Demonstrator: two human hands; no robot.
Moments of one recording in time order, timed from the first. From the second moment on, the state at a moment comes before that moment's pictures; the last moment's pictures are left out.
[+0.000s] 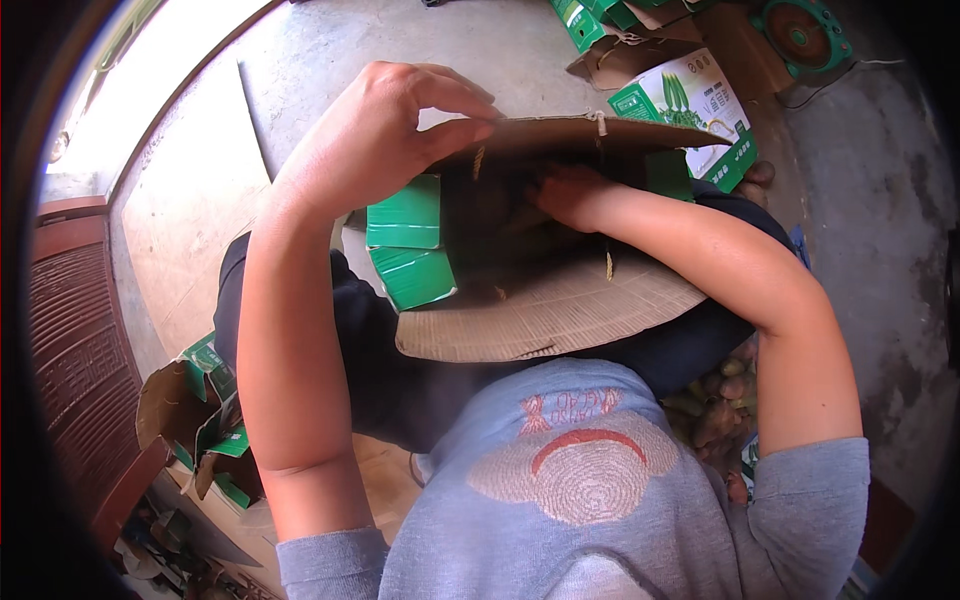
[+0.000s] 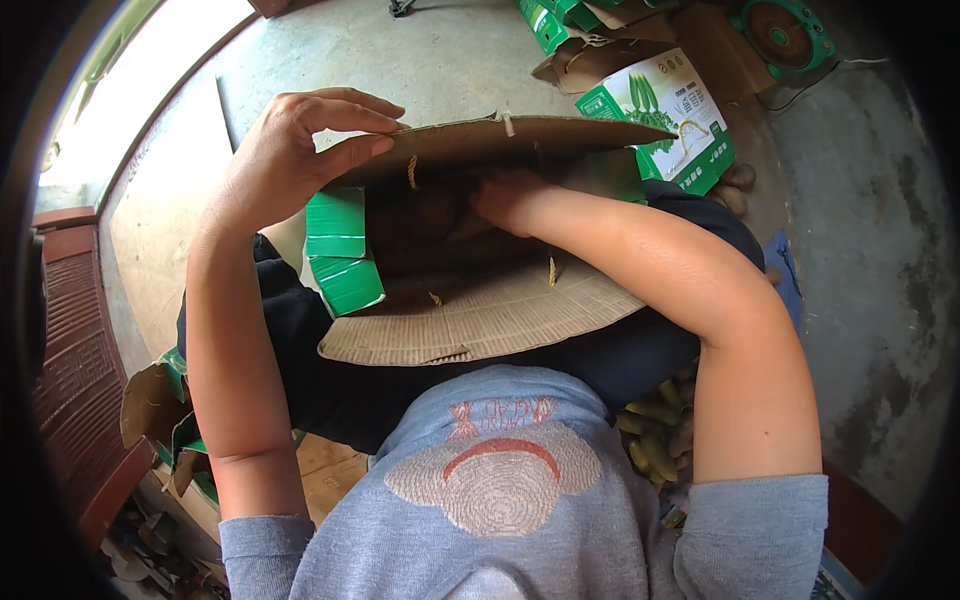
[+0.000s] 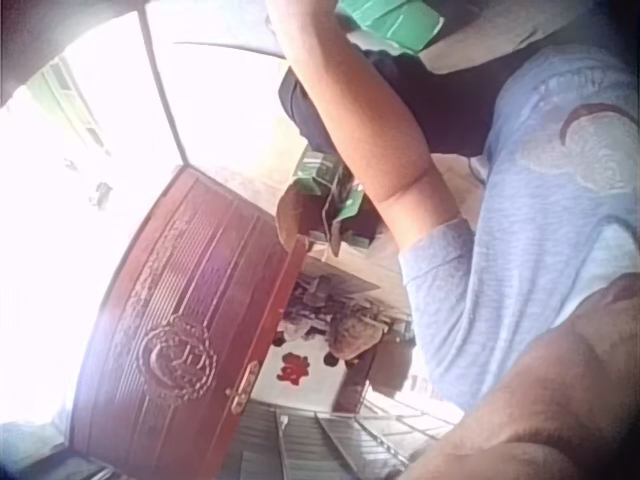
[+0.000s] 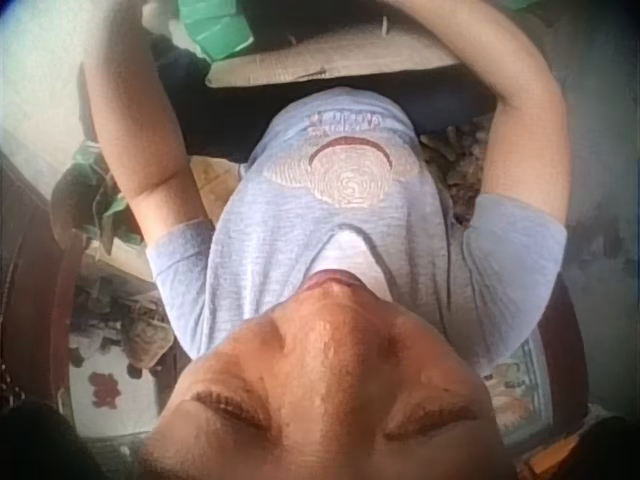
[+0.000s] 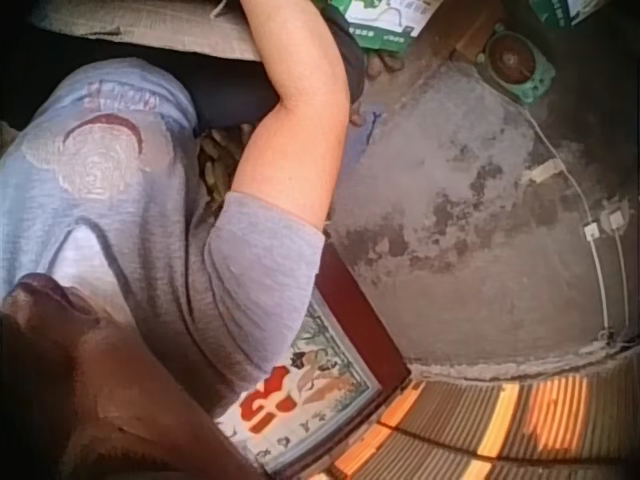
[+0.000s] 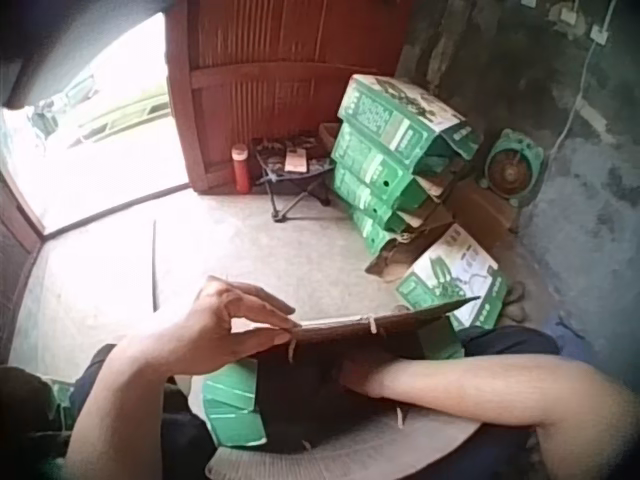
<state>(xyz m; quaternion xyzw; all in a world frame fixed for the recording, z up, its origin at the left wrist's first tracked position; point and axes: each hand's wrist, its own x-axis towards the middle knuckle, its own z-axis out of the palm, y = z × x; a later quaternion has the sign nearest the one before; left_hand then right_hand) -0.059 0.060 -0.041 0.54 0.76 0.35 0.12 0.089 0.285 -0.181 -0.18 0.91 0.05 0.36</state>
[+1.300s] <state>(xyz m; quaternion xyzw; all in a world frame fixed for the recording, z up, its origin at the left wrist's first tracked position) -0.126 -0.100 -0.069 0.27 0.91 0.23 0.20 0.717 0.230 -0.371 0.51 0.69 -0.37 0.36</state>
